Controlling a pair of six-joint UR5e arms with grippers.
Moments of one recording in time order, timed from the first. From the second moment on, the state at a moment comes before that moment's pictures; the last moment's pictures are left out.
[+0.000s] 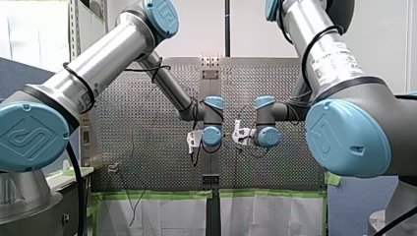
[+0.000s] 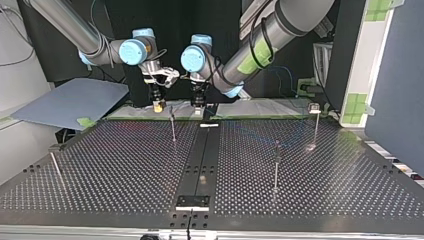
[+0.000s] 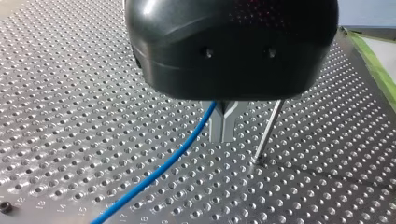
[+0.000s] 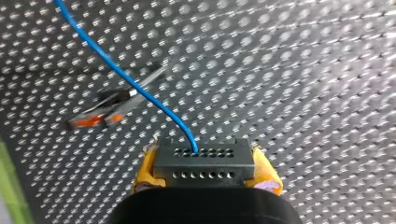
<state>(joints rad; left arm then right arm) -0.70 -2.32 -1.53 -2.55 -2.14 -1.73 2.04 -0.96 1.84 -0.75 1.56 1.71</state>
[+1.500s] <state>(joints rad) -0.77 -2.44 -1.53 -2.53 -2.18 -1.78 1.98 -0.88 1.84 -0.75 1.51 1.66</state>
